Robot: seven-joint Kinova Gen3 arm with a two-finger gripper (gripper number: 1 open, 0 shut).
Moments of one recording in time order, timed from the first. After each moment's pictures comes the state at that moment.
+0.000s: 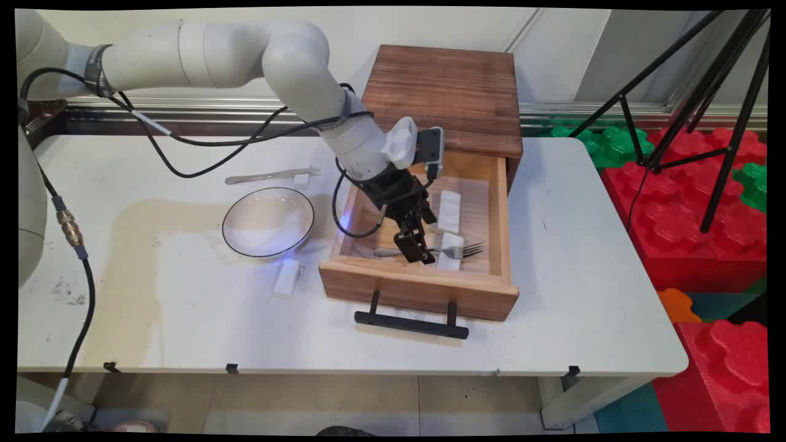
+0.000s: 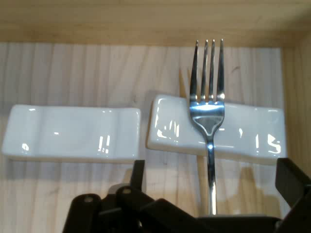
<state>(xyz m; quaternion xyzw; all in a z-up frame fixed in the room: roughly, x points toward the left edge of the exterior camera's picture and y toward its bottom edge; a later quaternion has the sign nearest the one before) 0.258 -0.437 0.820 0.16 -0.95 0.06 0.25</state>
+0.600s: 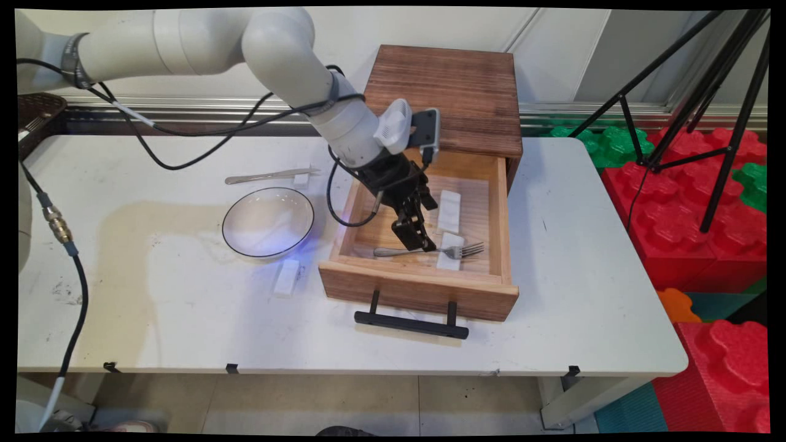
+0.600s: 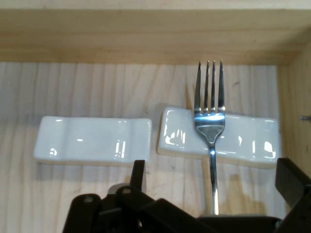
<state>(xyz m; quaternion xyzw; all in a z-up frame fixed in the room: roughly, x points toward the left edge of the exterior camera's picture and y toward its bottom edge) 0.265 -0.428 0.846 0.16 -0.95 0.08 0.26</state>
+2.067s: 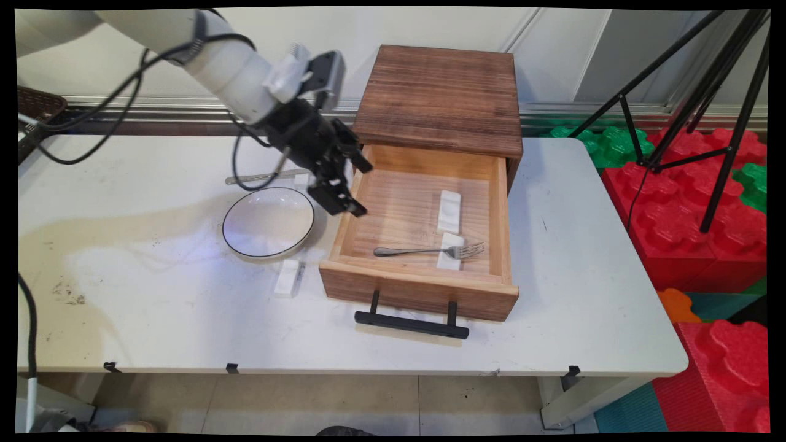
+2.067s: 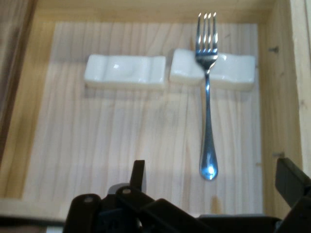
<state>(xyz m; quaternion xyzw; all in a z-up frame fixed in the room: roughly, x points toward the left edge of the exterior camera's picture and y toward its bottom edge) 0.379 -0.366 0.917 0.17 -0.94 0.11 0.28</state>
